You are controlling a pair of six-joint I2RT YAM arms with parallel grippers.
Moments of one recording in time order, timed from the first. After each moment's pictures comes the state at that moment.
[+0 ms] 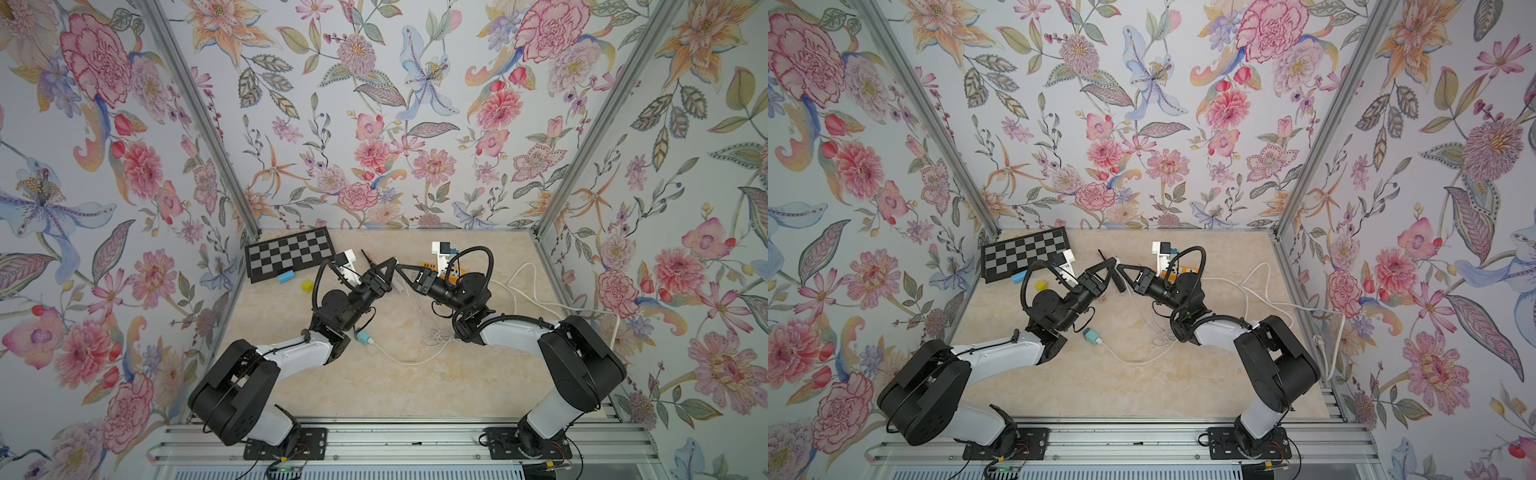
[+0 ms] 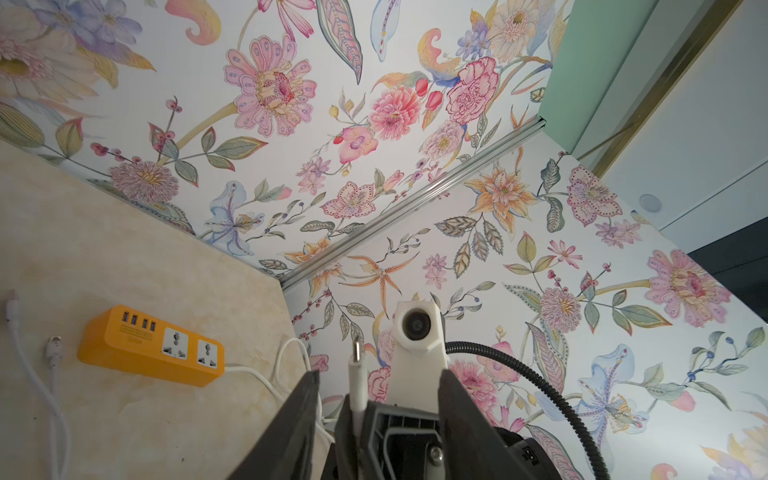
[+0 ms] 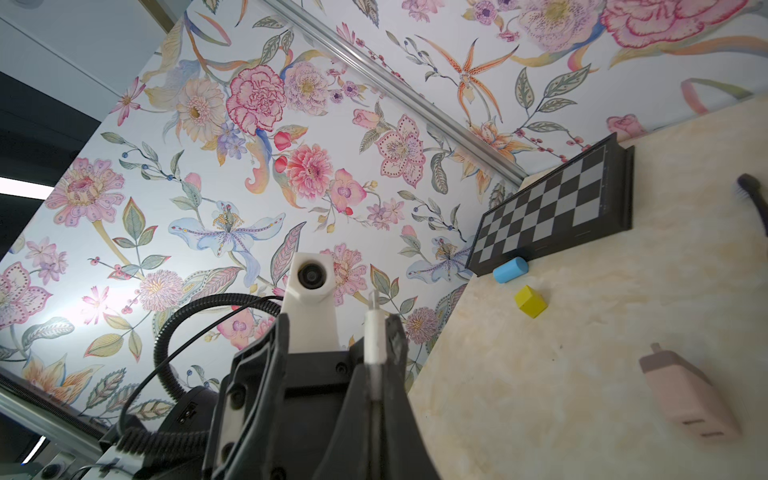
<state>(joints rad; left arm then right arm) -0.62 1.41 0.64 0.97 0.03 -1.02 0.59 1.65 0.81 1.04 -0.50 1.09</state>
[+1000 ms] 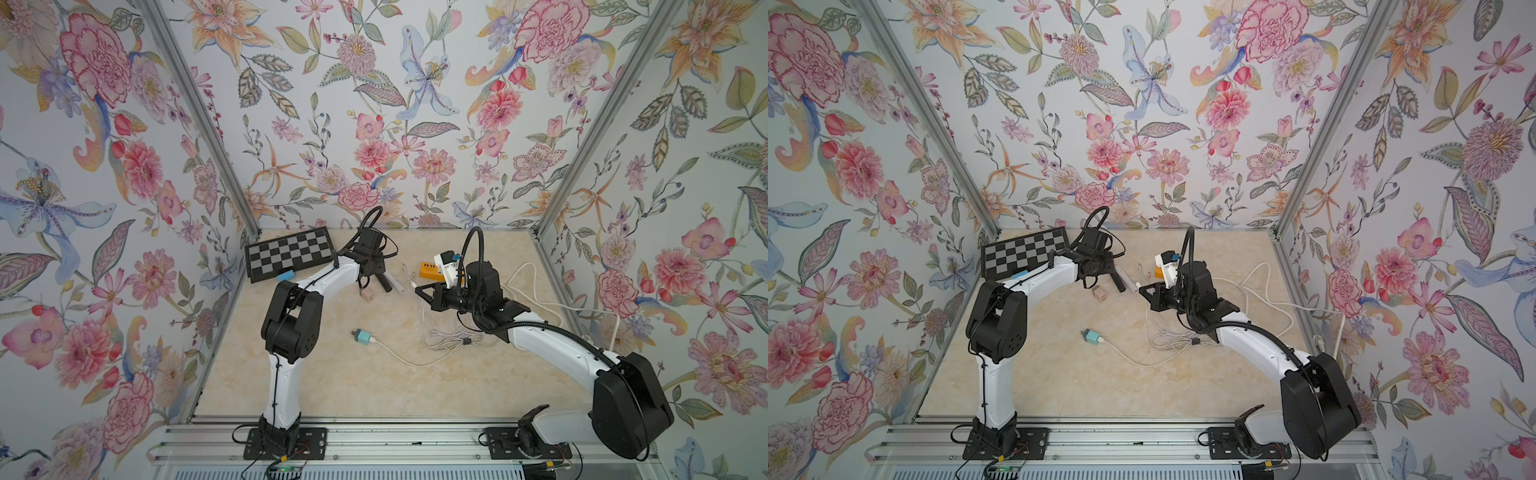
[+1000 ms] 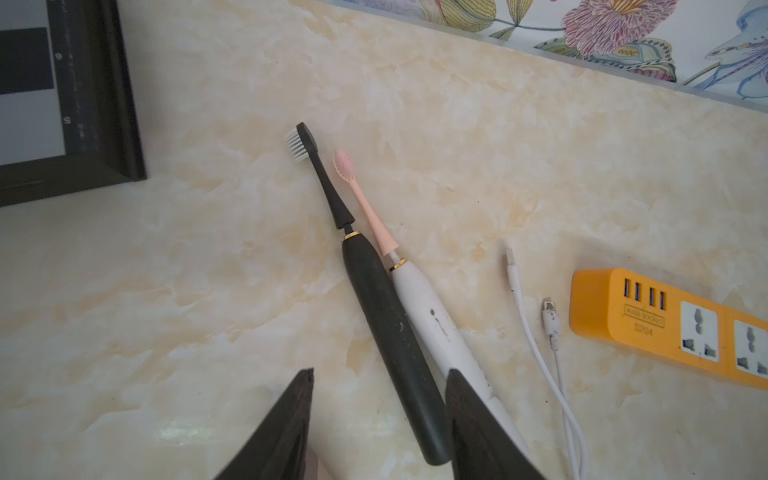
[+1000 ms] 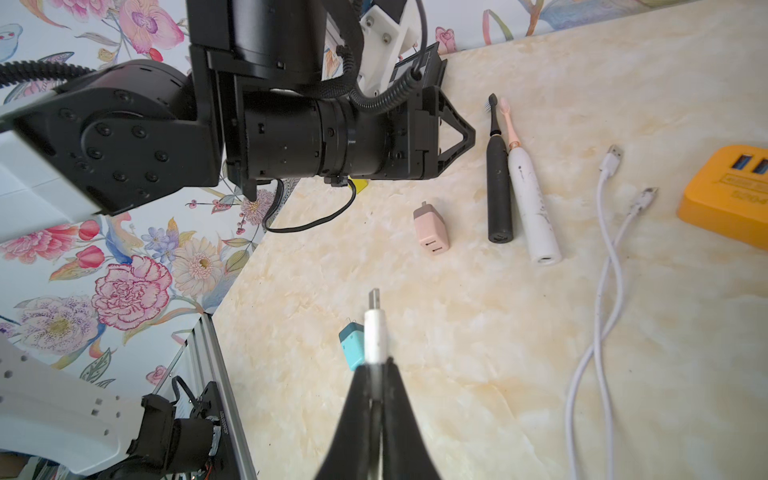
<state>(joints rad) -0.45 2.12 1.67 -0.42 -0.14 -0.51 0.54 1.37 0.88 0.06 -0.48 0.47</state>
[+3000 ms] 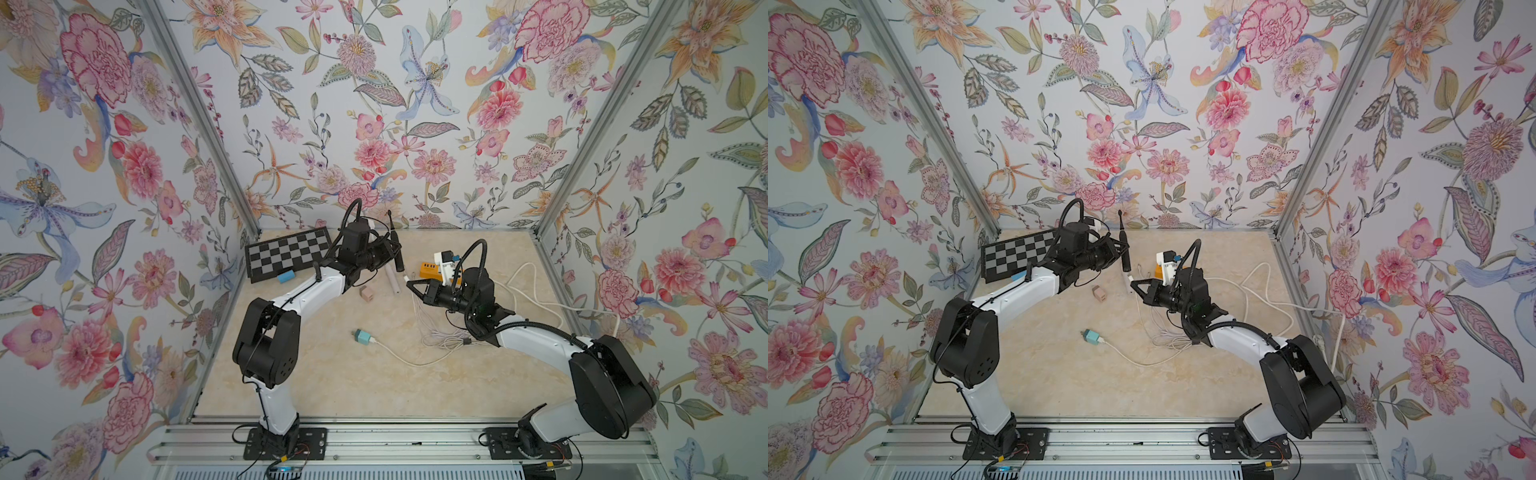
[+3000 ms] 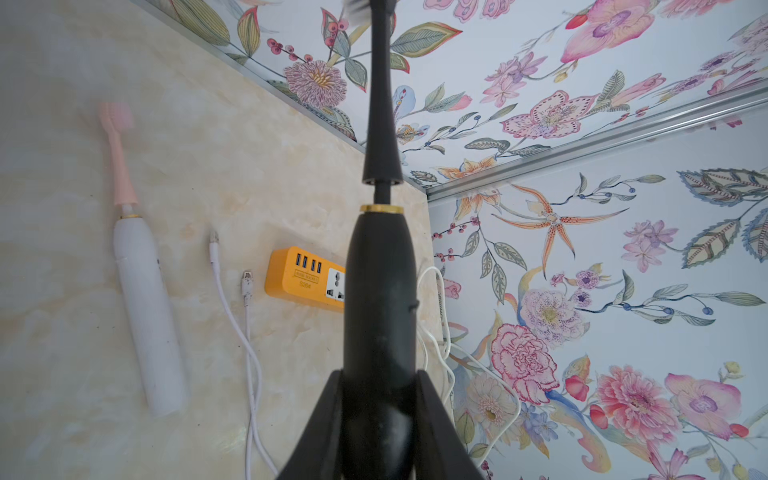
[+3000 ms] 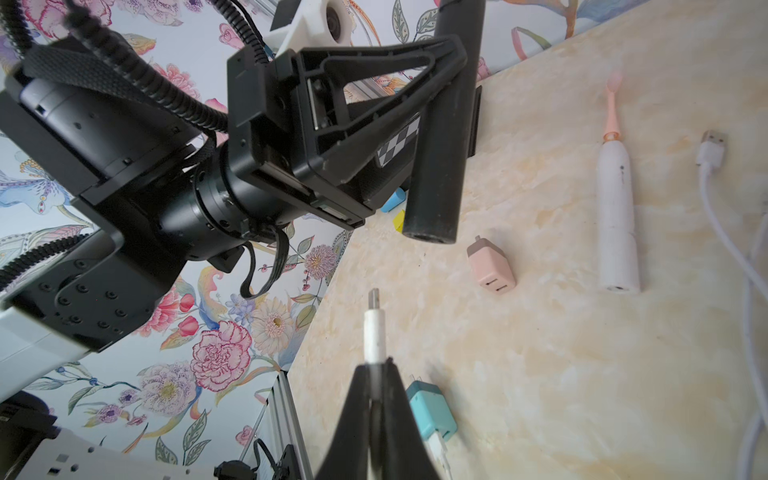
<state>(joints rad) -0.45 1.83 1.37 0.06 0.36 -0.99 0.56 1.49 0.79 0.52 -0.50 0.83</state>
